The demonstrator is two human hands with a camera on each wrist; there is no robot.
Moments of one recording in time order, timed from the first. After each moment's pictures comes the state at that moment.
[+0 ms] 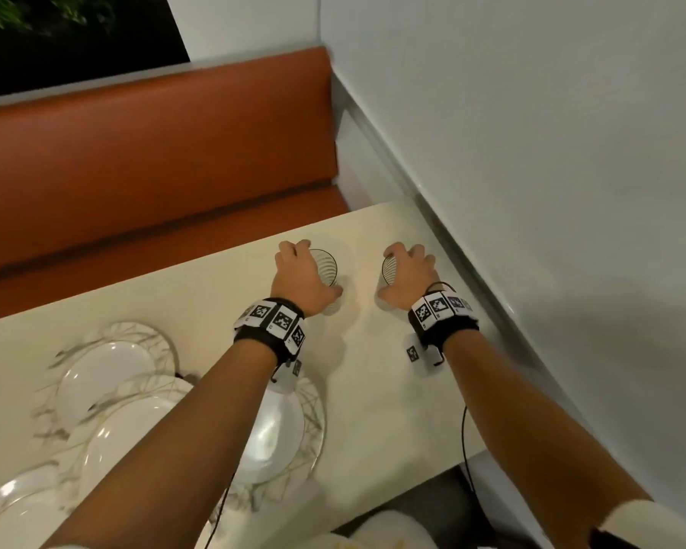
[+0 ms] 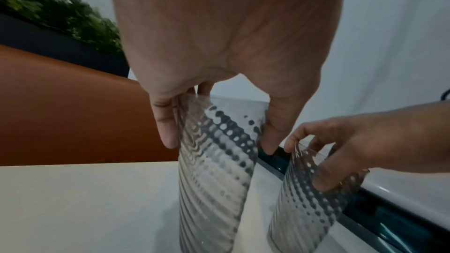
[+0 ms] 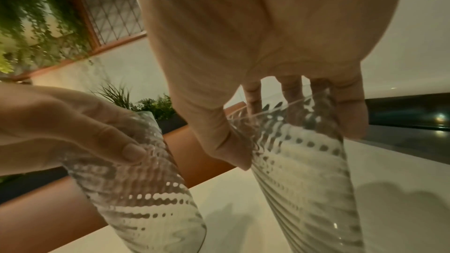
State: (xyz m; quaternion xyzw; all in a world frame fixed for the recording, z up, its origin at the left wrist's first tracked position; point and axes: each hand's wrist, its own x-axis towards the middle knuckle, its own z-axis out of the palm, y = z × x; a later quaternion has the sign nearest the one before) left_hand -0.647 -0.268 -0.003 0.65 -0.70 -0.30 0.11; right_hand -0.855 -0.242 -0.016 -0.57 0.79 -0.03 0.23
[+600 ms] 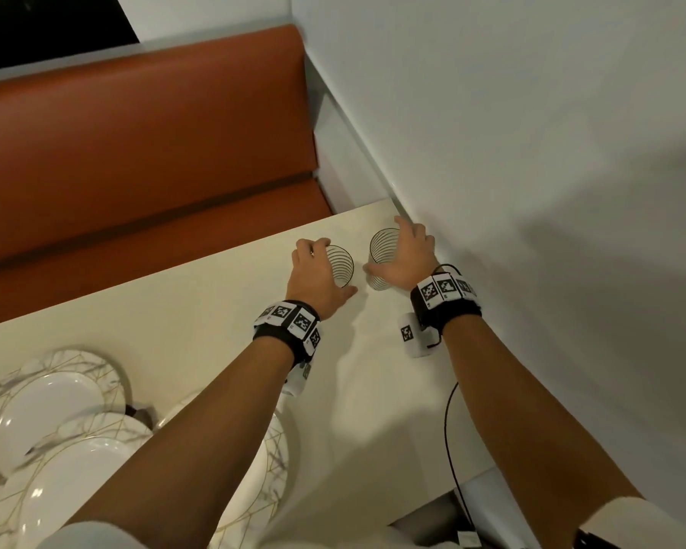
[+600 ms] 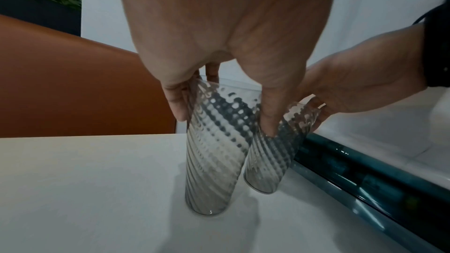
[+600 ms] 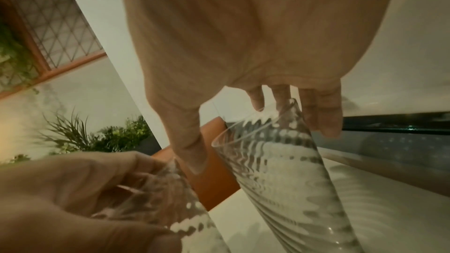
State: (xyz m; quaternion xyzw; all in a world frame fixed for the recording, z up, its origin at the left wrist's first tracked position) left_hand -0.740 -0.320 -0.044 0.62 -0.71 -0.31 0.12; right_hand -0.929 -0.324 -0.040 -0.53 0.81 -0.09 0.23
